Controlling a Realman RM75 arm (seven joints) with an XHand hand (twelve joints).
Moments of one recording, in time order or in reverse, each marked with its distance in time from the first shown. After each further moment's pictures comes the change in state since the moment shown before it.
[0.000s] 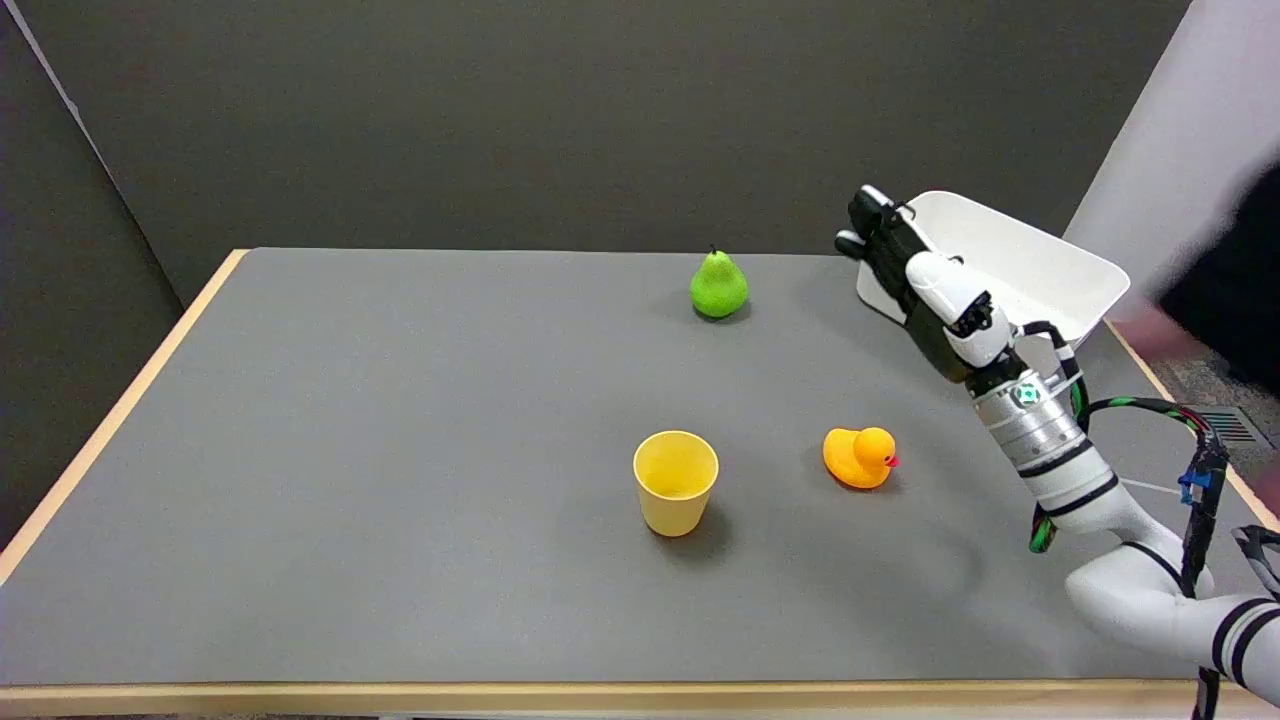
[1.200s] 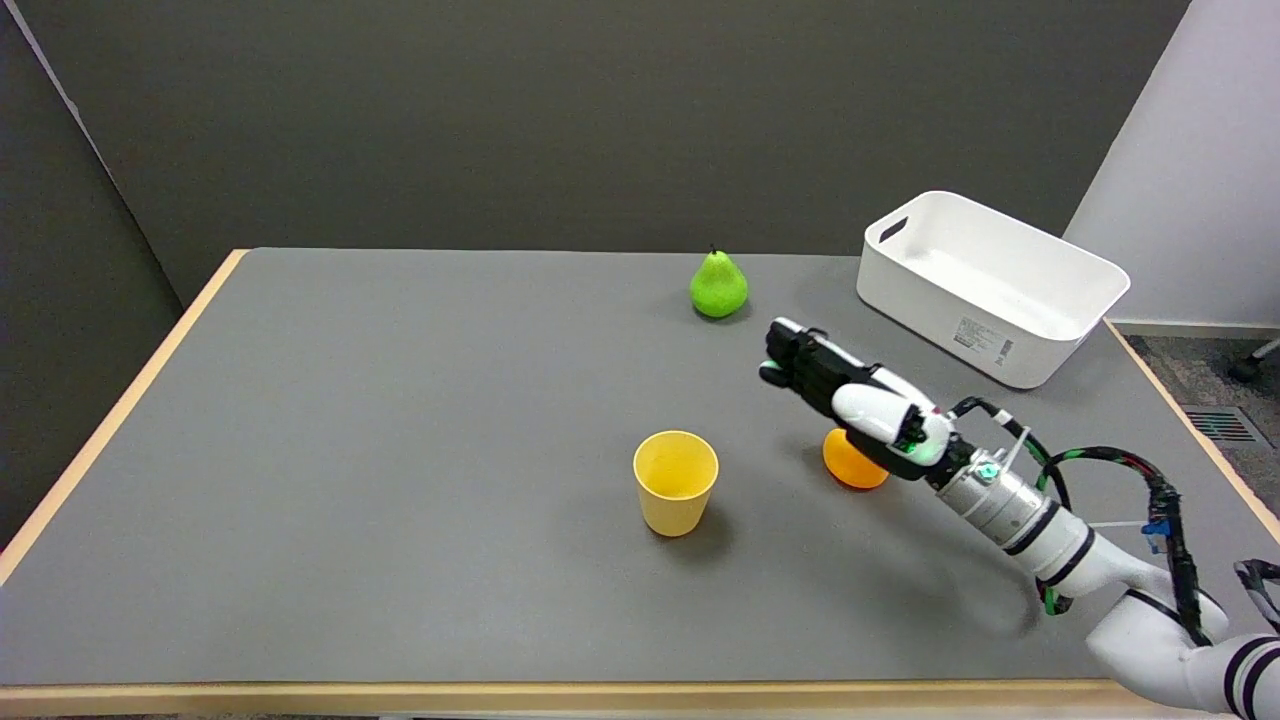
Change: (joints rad) arm -0.044 -0.030 -0.010 -0.092 -0.364 0.011 0.366
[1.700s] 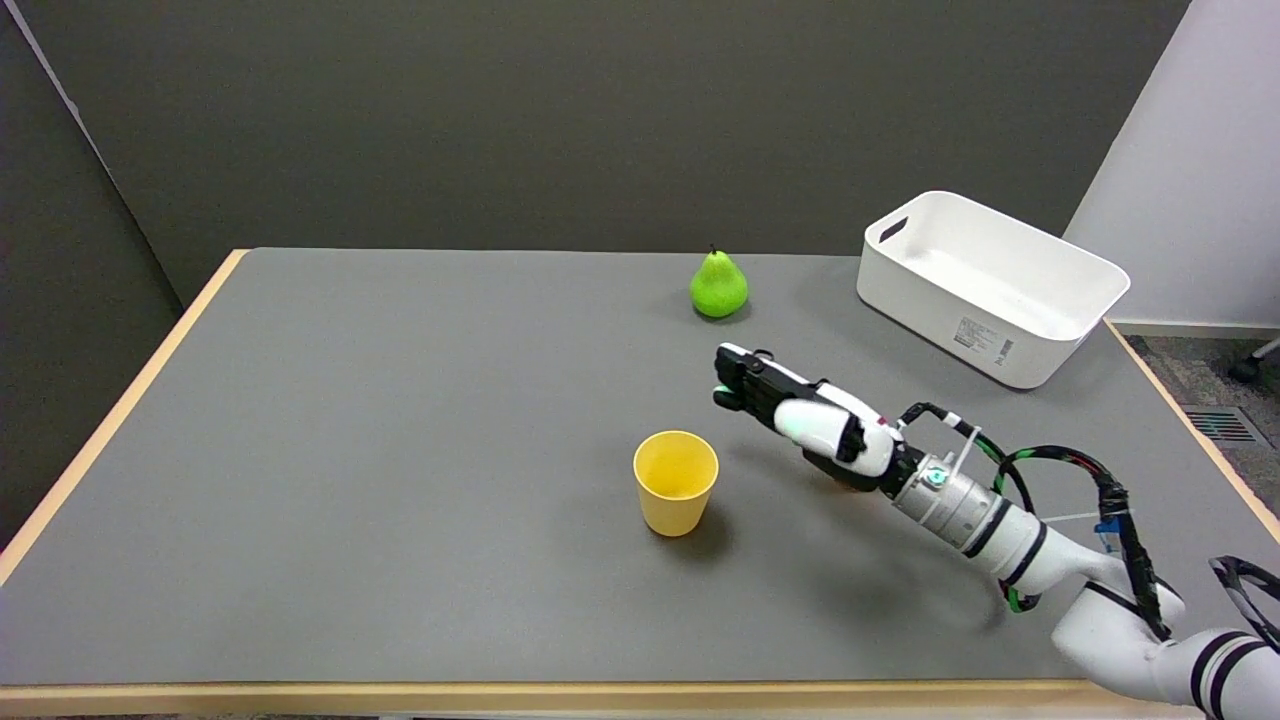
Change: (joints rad) arm 0.017 -0.040 -0.003 0.097 -0.138 -0.150 0.026
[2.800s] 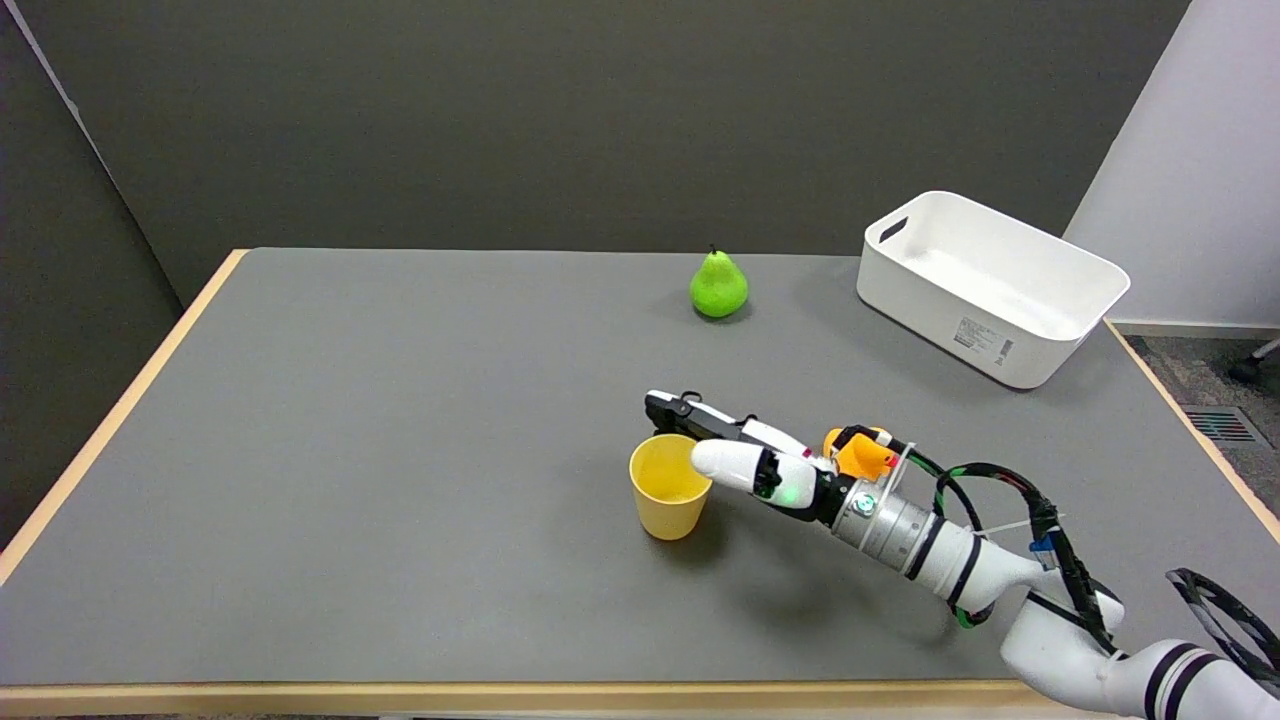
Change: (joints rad) arm 0.006 -0.076 -0.041 0.125 -0.170 -0.188 -0.006
